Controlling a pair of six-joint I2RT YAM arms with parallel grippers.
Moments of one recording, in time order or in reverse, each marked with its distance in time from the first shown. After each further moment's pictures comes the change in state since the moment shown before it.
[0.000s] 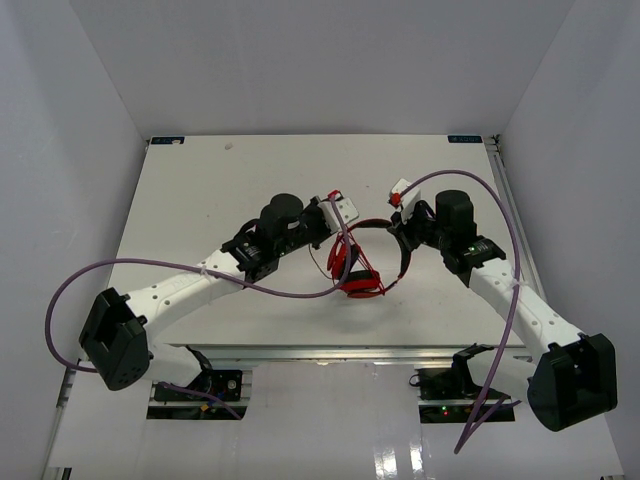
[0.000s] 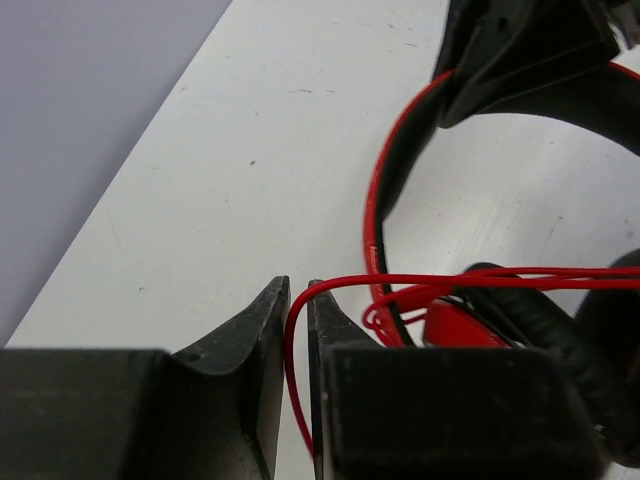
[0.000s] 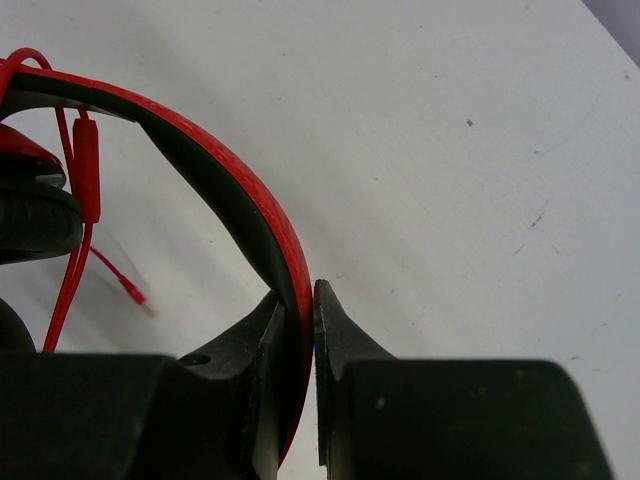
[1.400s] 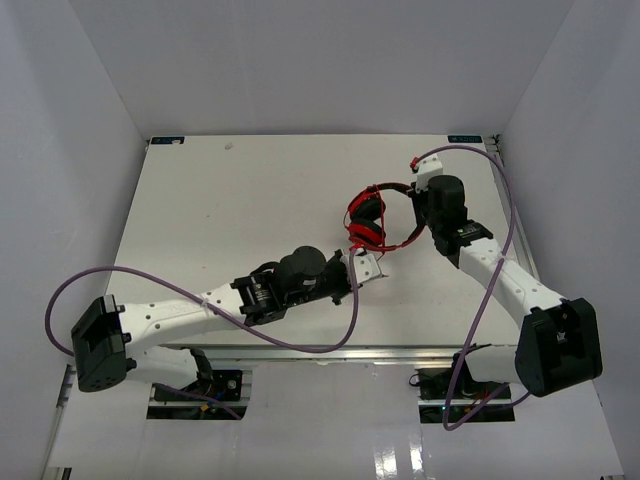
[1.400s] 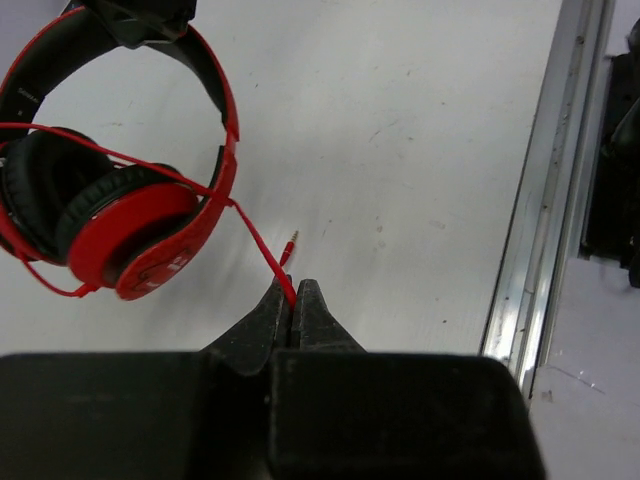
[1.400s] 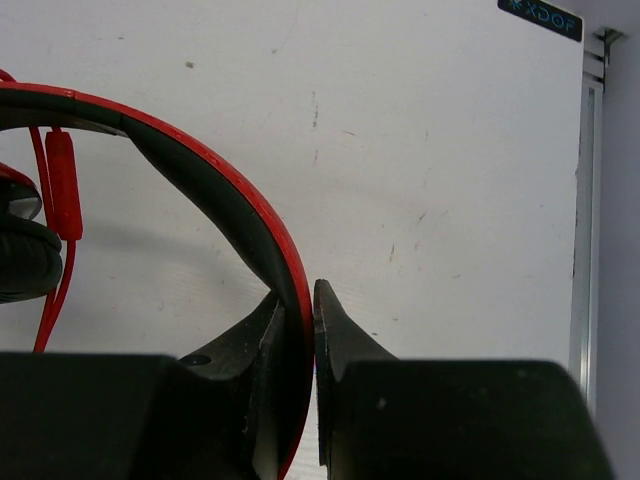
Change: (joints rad) left arm -0.339 -0.080 -0.139 0.055 -0.051 -0.209; right arm -0.026 0.175 0.093 0.096 0.625 0.279
